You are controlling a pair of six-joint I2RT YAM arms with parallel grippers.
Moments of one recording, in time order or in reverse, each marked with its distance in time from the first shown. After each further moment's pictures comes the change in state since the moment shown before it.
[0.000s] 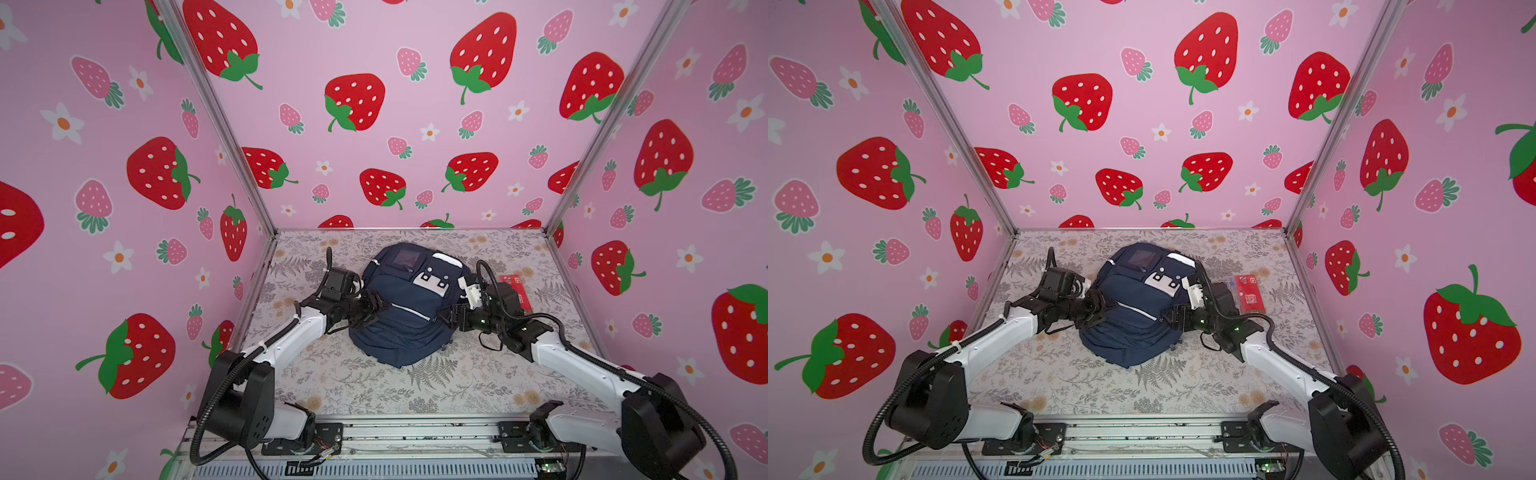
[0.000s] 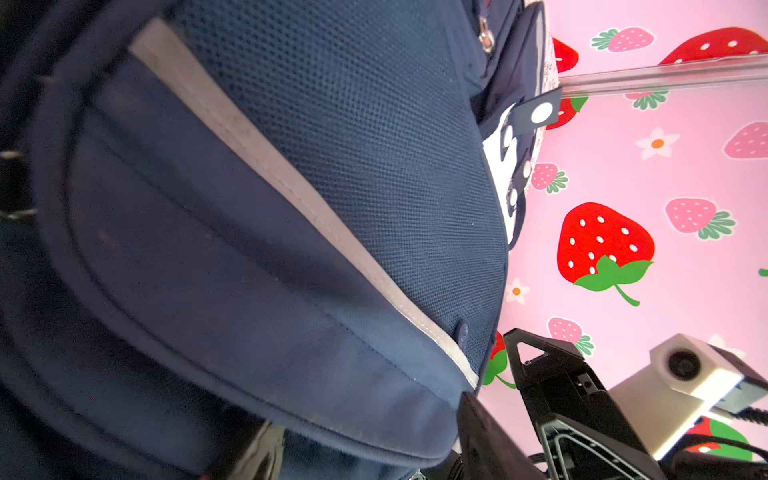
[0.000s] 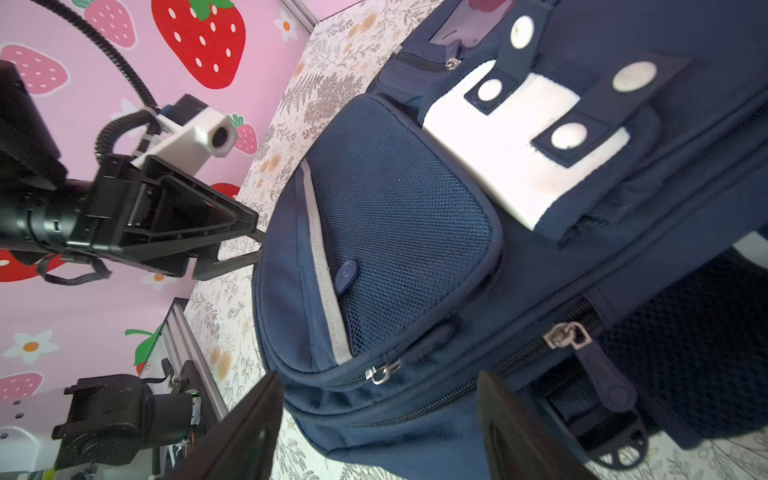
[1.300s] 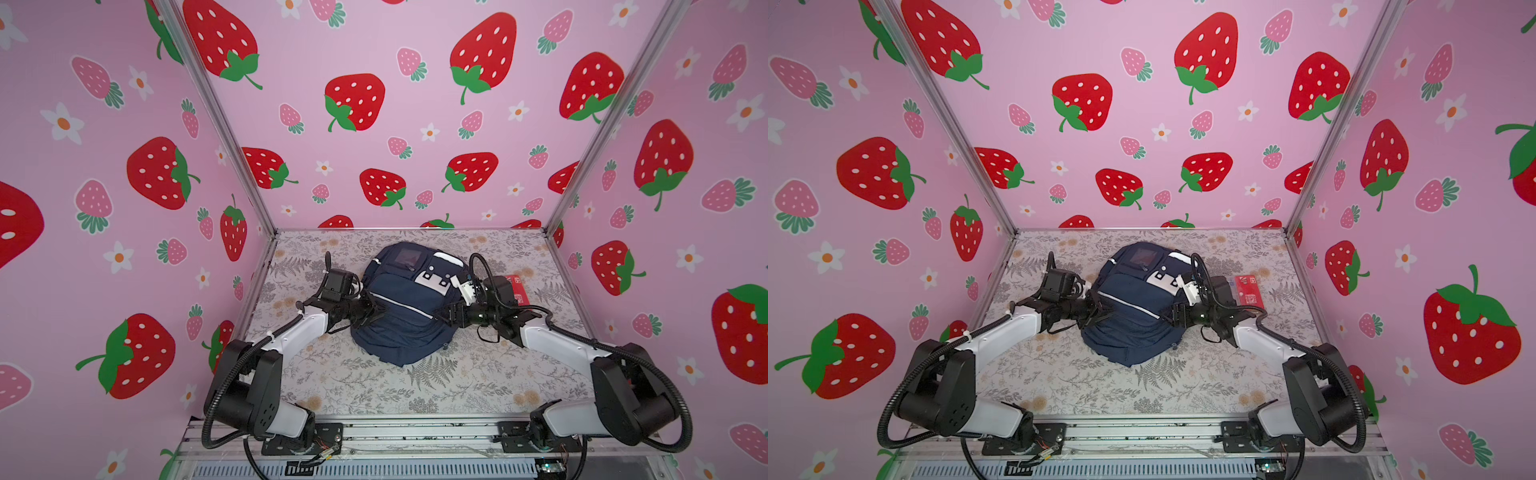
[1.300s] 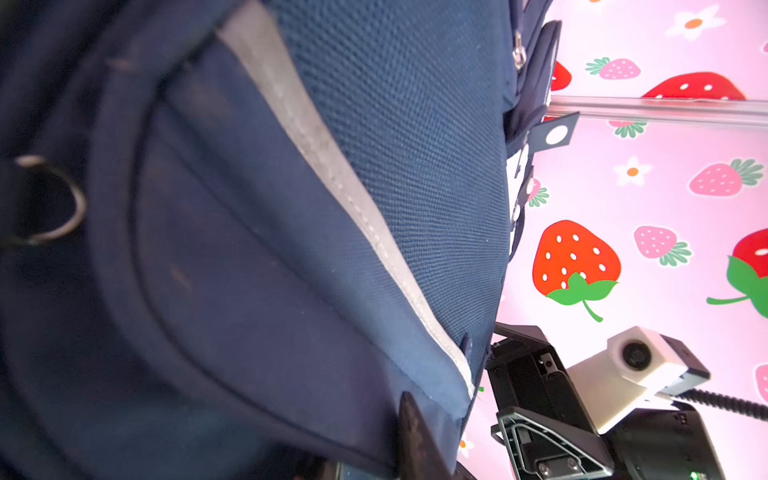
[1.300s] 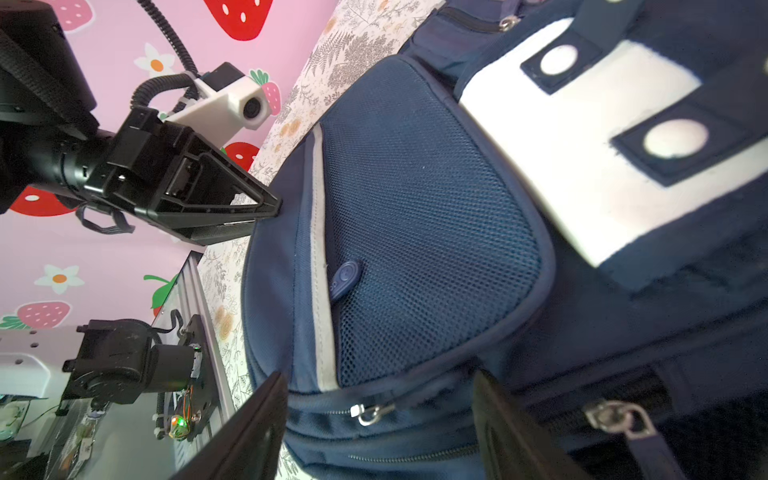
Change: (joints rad) left arm 0.022 0.052 -0.029 0.106 0.063 -0.095; right arm -0.090 0.190 0.044 0.072 -0.228 -0.160
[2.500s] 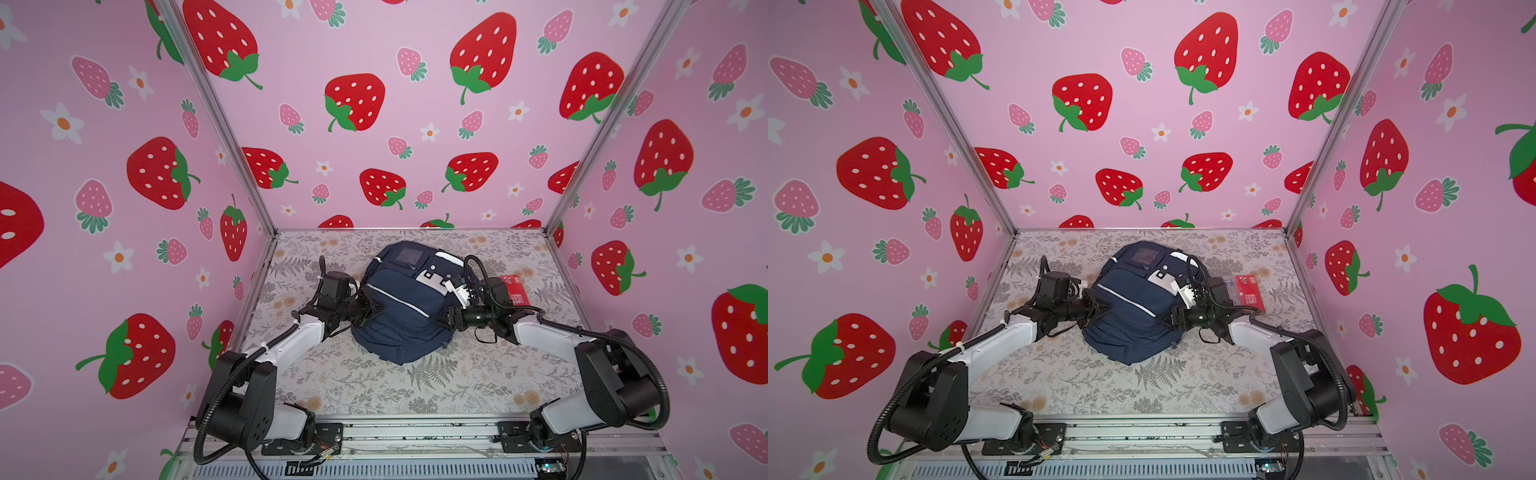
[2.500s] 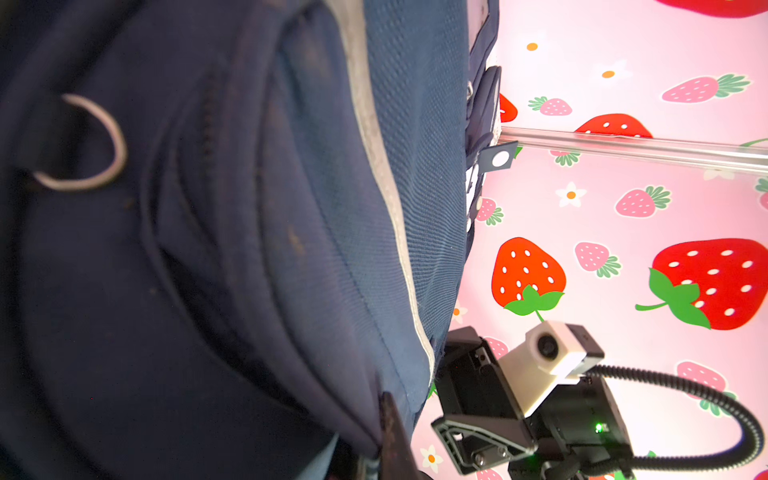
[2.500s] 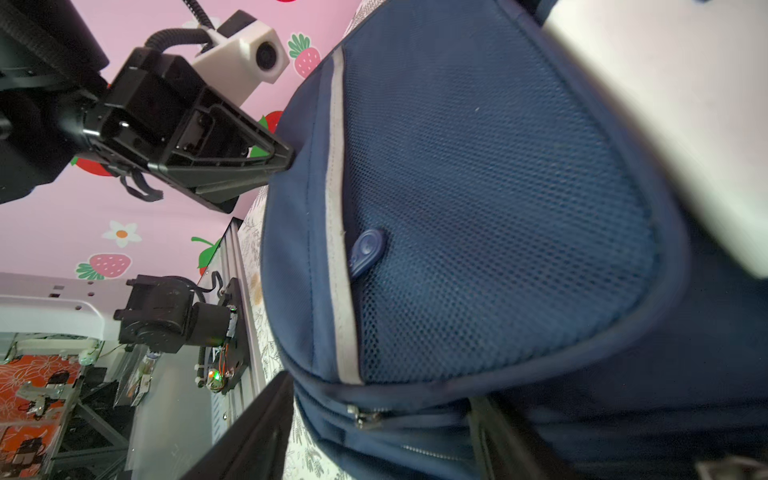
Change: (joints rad) left arm 0.000 -0.074 -0.081 0.149 -0.011 -0.133; right arm 0.008 0.087 -0.012 0.065 -0.160 -0.020
